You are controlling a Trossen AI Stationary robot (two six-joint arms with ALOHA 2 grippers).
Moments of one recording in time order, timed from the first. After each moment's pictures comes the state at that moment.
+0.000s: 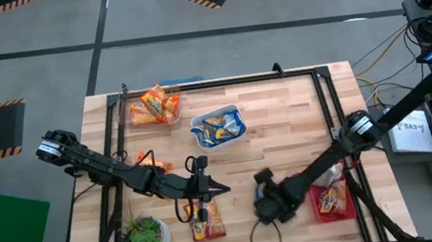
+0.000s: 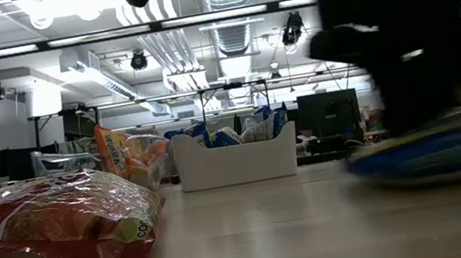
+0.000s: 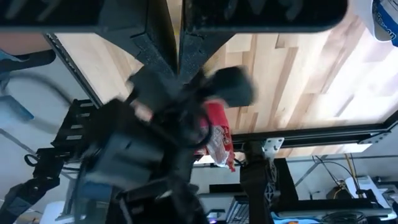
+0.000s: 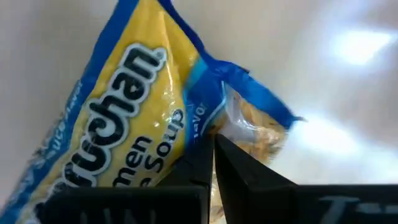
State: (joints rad) left arm -0.43 1.48 0.93 0.26 -0.33 -0.09; right arm 0.52 1.93 1.30 -0.83 0.25 0.09
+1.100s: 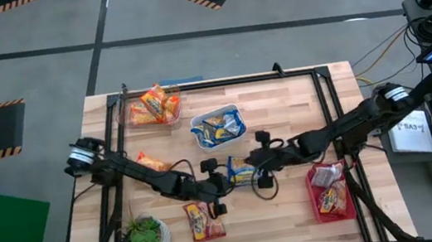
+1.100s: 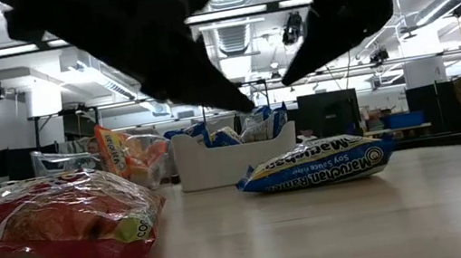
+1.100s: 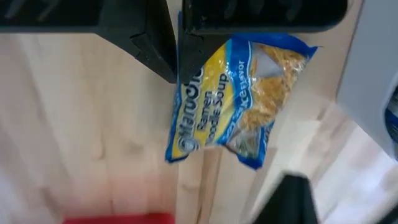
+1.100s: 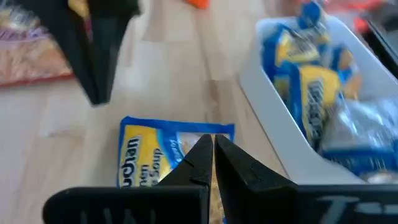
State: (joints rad) left arm -0.36 1.81 0.98 0.18 -0.43 -0.20; right arm 0.25 1.48 0.82 -0.04 0.36 0.09
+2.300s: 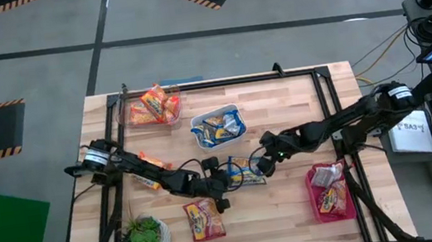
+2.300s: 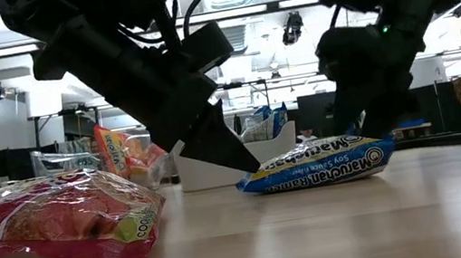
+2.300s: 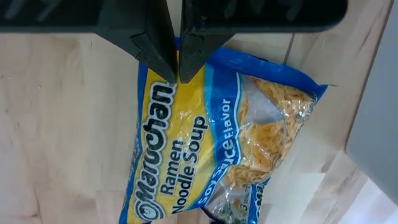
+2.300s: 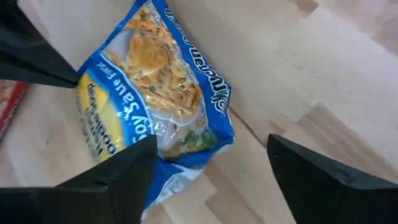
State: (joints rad) left arm -0.31 1.94 0.99 0.17 -0.43 -0.25; right arm 0.08 1.45 0.64 -0.13 0.04 0.87
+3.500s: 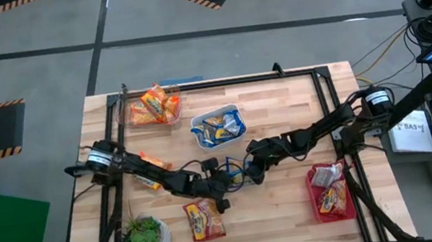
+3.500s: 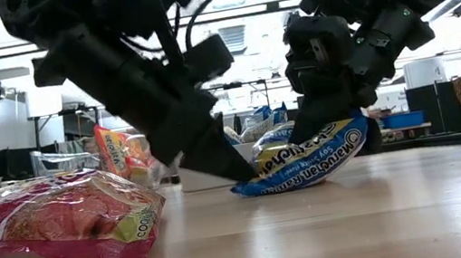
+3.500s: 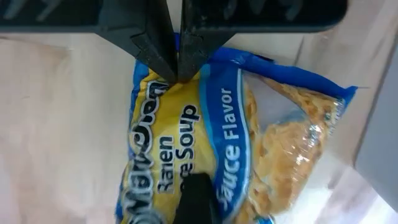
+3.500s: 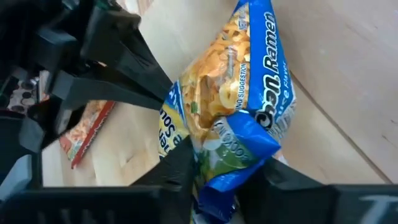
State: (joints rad) left arm -0.31 1.96 1.00 0.16 -0.43 -0.27; right arm 0.08 1.66 0.65 0.34 -0.12 0.84
